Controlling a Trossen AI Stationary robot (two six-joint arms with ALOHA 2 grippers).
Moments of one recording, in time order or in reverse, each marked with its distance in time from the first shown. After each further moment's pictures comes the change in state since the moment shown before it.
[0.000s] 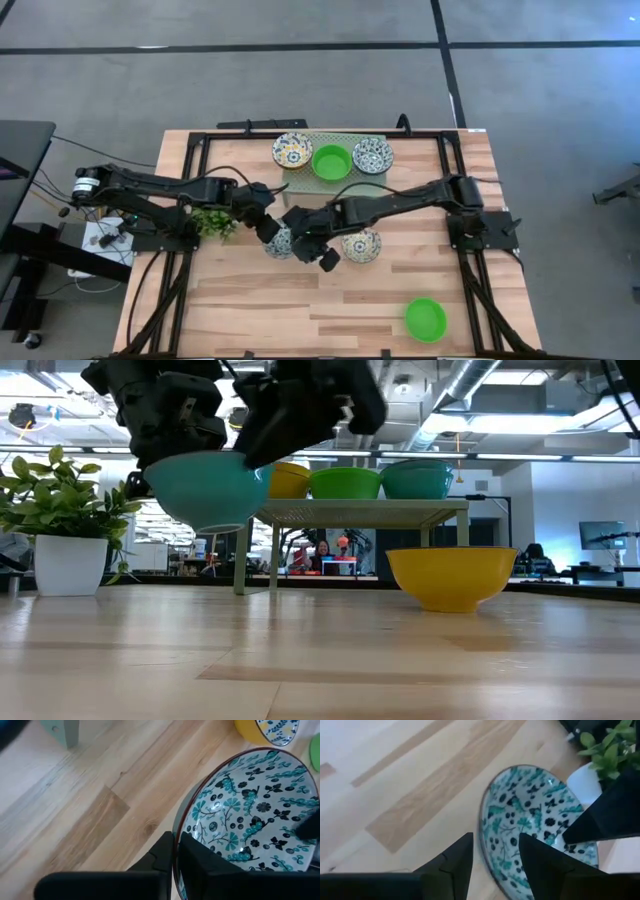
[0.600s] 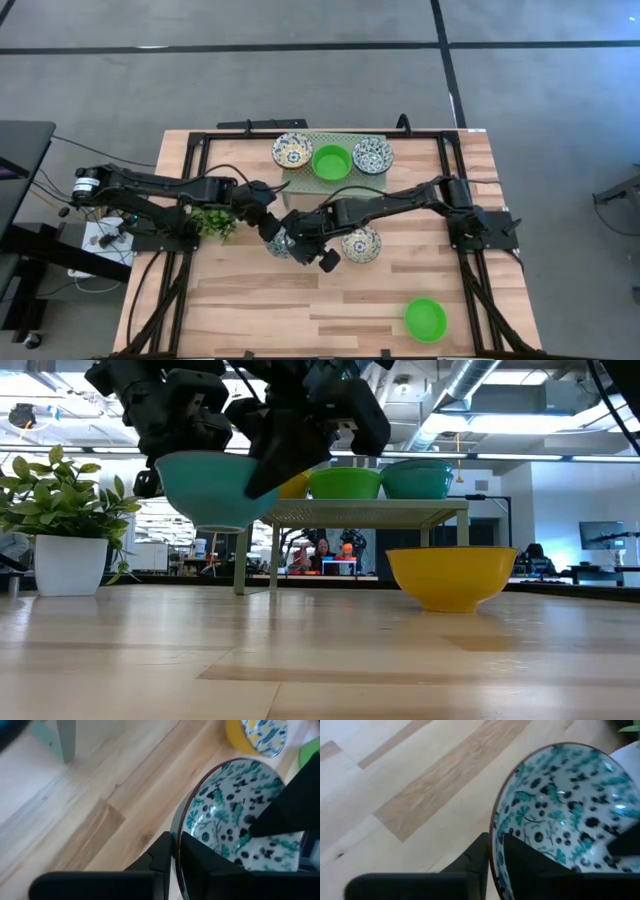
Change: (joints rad) left arm -0.001 0.000 -0.001 0.054 -0.008 0.003; right arm -0.022 0.079 0.071 -0.105 -0.008 -0.018
